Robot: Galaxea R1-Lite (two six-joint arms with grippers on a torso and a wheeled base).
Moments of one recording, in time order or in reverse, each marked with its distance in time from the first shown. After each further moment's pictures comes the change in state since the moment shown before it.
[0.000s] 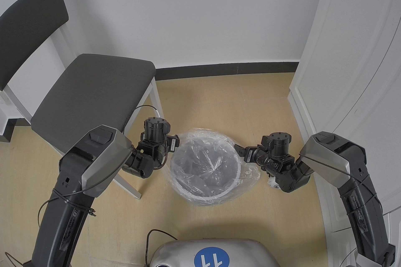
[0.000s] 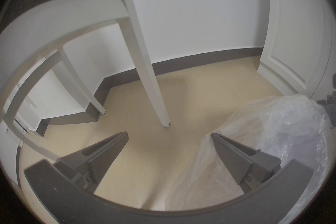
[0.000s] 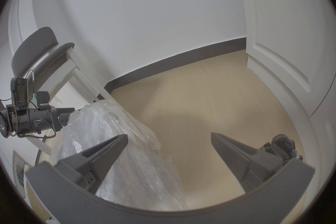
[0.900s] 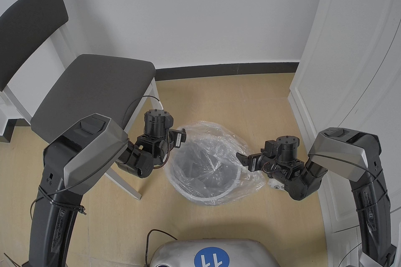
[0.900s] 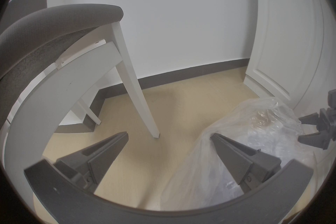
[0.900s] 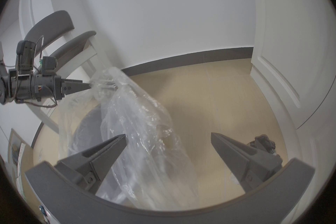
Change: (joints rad) left arm -0.054 -0.178 0.208 -0.073 -0.030 0.002; right arm 0.031 -0.166 0.321 -0.116 0.011 -0.123
